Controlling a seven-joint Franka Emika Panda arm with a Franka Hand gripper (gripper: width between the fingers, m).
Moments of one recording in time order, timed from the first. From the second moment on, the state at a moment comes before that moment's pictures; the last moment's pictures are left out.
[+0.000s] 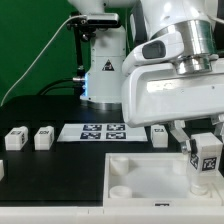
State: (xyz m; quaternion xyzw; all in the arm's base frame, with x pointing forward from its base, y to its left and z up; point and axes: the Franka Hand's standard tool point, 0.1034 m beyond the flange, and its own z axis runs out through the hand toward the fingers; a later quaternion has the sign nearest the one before) arm 0.629 0.114 0.091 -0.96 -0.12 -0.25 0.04
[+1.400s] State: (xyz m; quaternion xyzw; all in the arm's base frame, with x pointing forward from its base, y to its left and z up) arm 0.624 0.110 0.092 -0.95 -0.12 -0.30 0.03
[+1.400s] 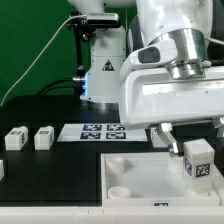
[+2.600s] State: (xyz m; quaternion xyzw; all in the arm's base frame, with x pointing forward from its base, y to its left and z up) arm 0.624 0.090 0.125 -0.97 -0.14 -0.22 0.03
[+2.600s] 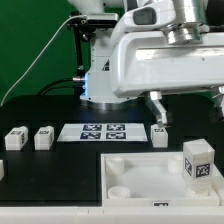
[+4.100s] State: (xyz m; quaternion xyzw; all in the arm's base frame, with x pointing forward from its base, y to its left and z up) arm 0.632 0.113 0.083 -0.99 -0.09 0.02 0.07
